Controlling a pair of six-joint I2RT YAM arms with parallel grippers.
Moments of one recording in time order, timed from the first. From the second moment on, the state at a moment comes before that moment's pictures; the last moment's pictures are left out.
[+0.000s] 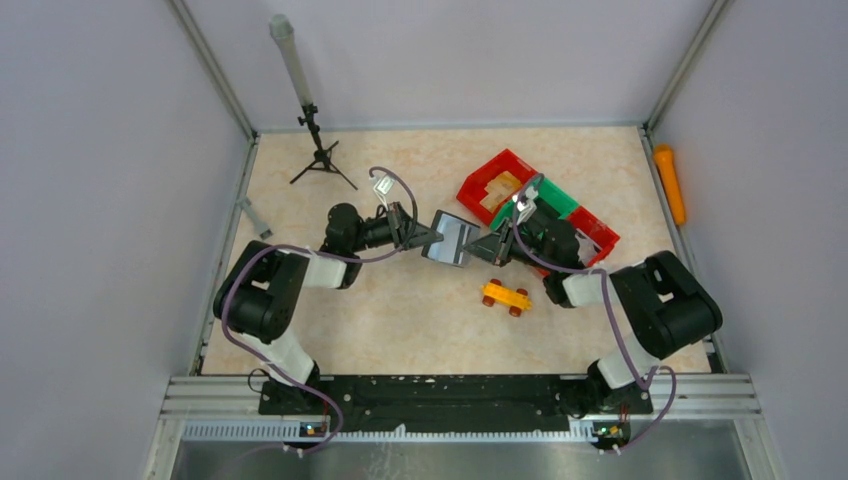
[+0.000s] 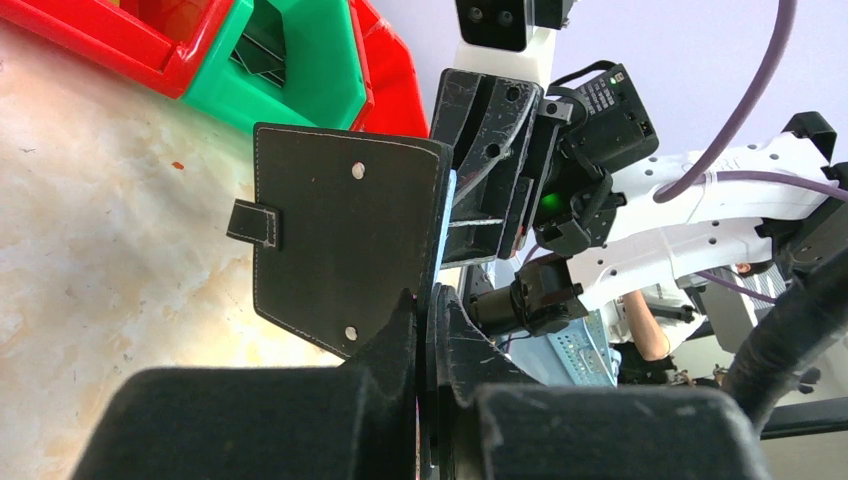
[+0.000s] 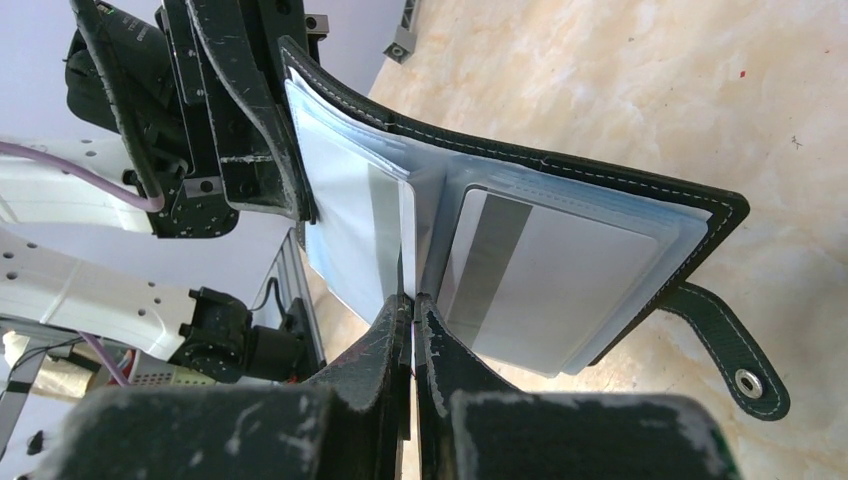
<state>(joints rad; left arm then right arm) -0.36 1.70 0.63 1.12 0.93 -1.06 0.42 1.58 0.46 1.03 -0.66 0.86</state>
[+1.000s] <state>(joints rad) -0.39 1.62 0.65 0.82 0.84 -0.86 0.42 1.56 0.46 0.98 -0.63 0.84</state>
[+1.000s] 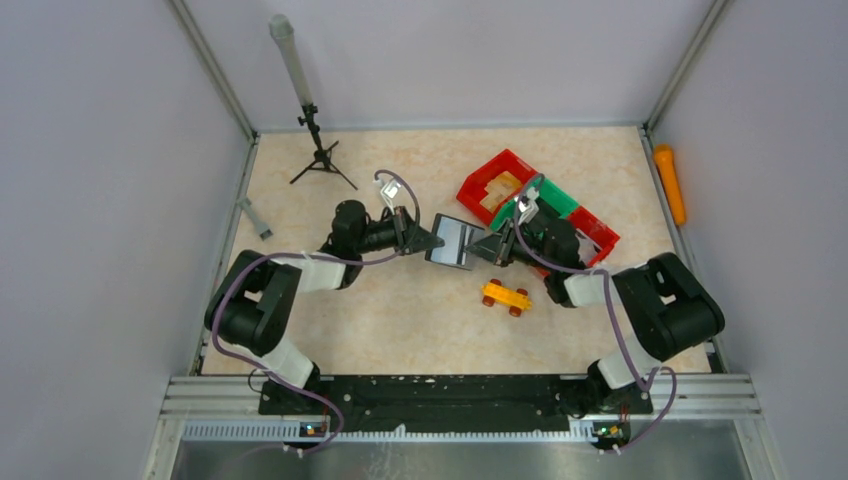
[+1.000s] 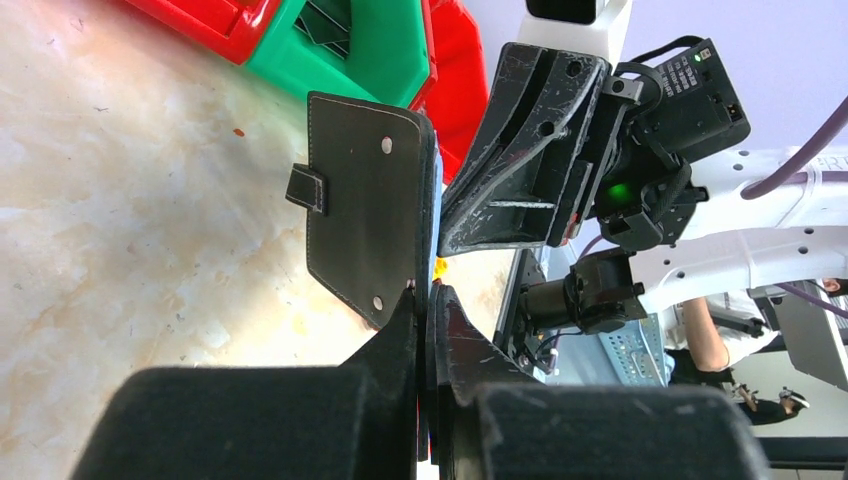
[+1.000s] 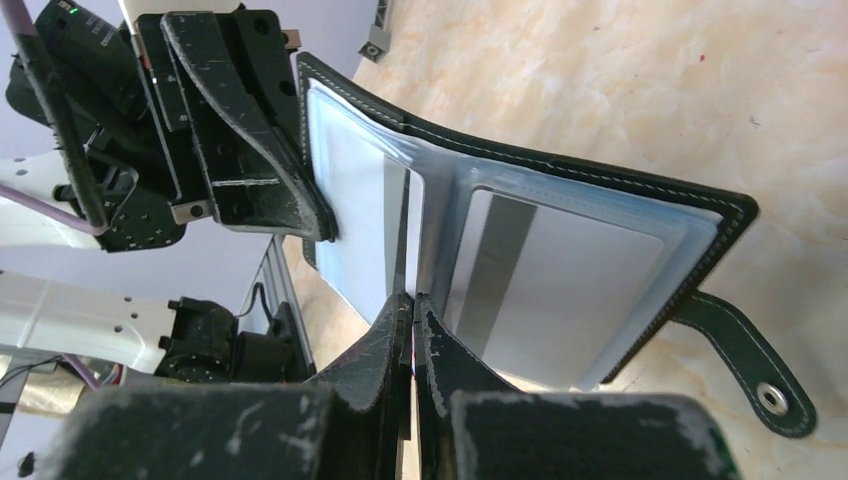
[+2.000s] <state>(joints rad) -0.40 1.68 0.65 1.00 0.90 -1.00 0.38 1.58 0.45 1.14 -0.71 0.92</state>
